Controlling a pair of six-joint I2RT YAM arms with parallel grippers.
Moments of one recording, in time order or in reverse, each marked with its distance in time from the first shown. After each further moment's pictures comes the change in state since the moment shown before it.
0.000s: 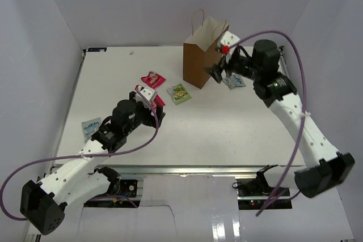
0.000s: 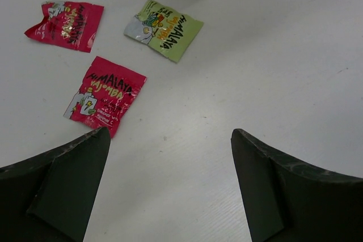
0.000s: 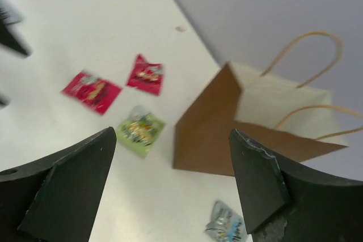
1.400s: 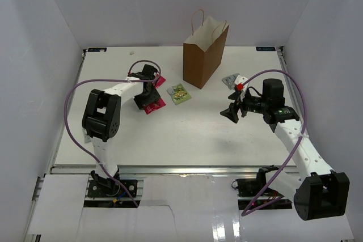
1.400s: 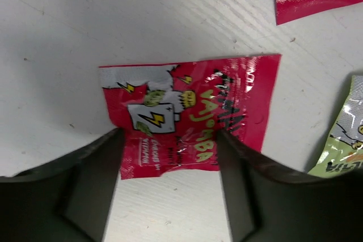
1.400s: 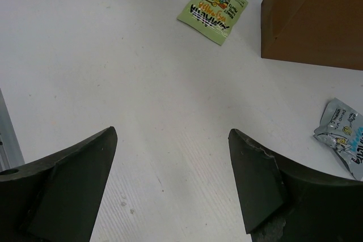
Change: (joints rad) left arm 0.269 1.107 0.750 -0.543 -0.195 -0.858; right arm -0.262 -0.280 -0.650 -0.092 -0.339 -0.084
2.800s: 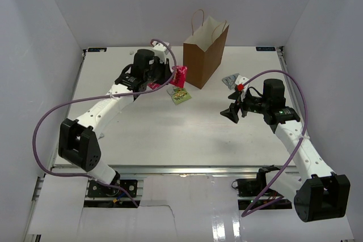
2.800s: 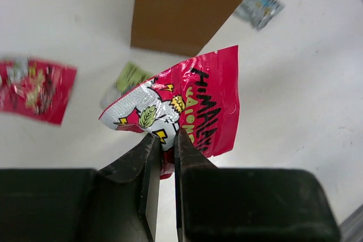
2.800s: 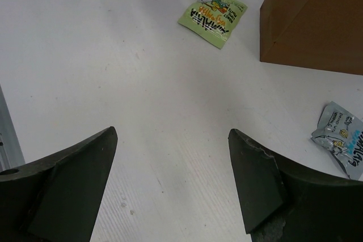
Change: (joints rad) left arm -0.095 -0.408 -0.079 0.380 0.427 0.671; right arm 0.000 -0.015 0.000 0.001 -0.006 -0.001
